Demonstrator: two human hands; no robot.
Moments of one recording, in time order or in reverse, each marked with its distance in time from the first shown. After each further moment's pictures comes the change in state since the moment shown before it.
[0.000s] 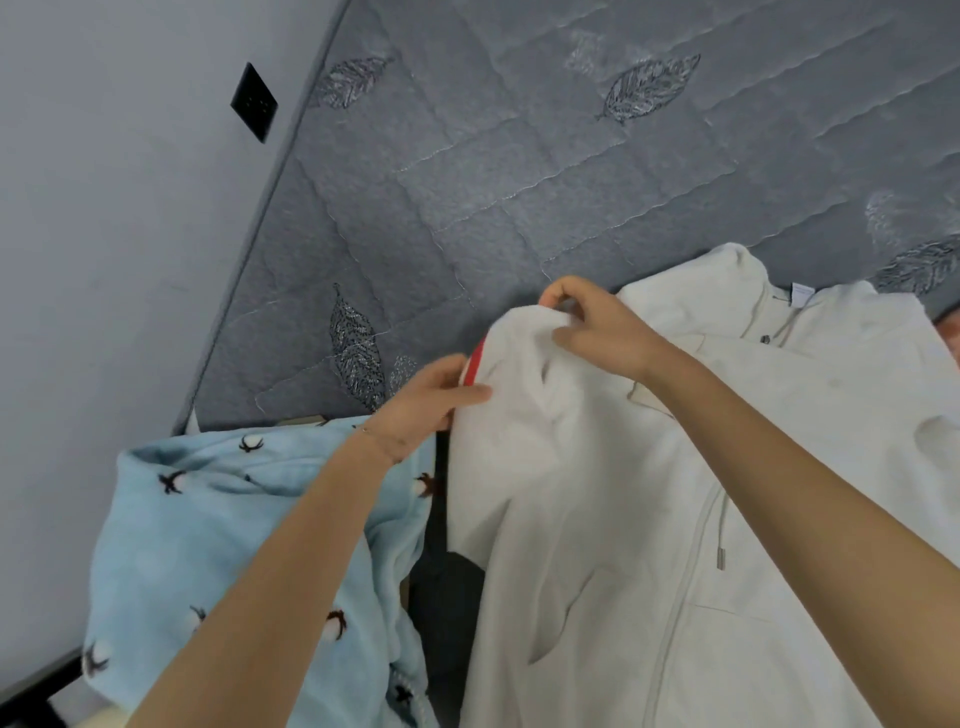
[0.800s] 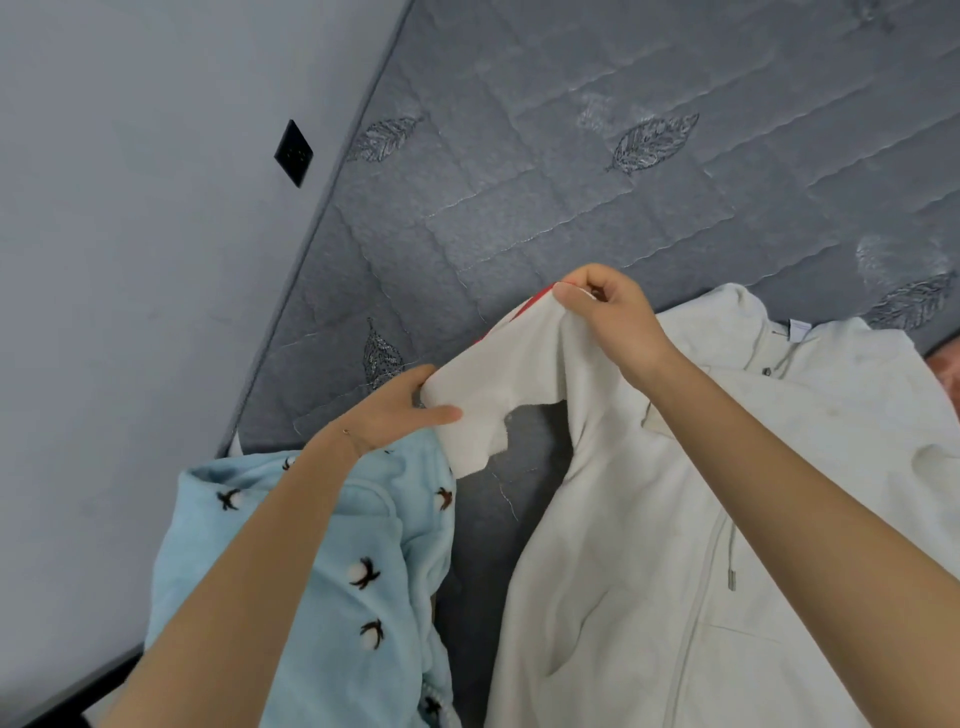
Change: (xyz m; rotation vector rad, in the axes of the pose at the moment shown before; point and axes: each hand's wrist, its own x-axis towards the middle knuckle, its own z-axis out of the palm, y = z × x) left_hand -0.020 0.025 -0.067 0.461 0.033 0.066; right_hand 0.002 -0.063 -0.005 0.349 0.273 -0.022
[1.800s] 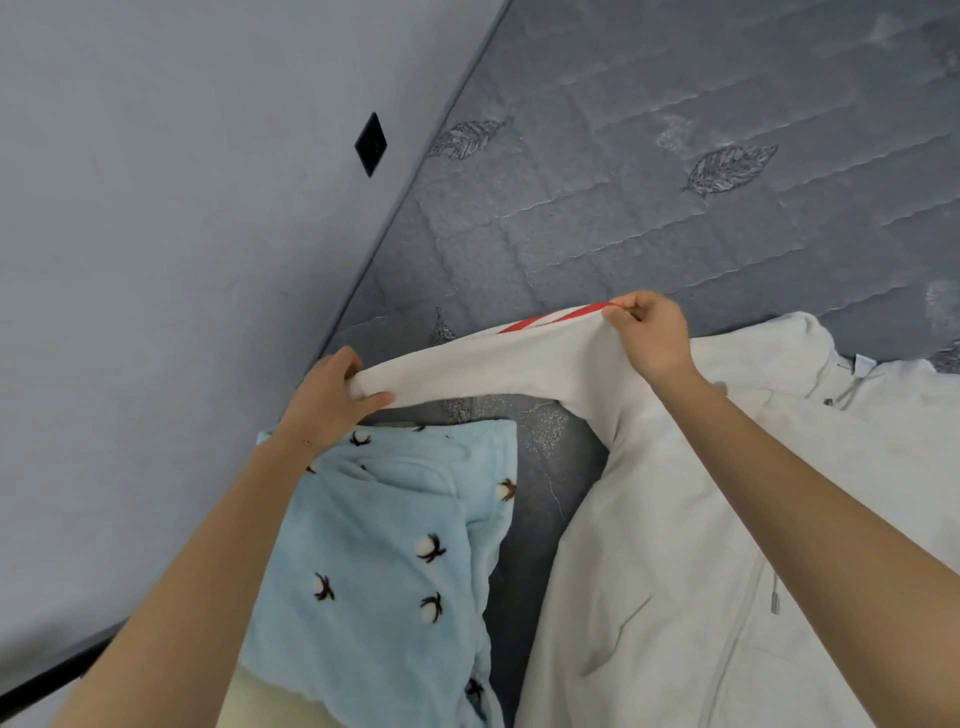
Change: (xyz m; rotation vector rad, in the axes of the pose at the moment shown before) left_hand -0.067 -0.083 -0.094 0.437 0.522 -0.055; right_hand 0.018 0.022 0.051 -0.304 0.186 0.104
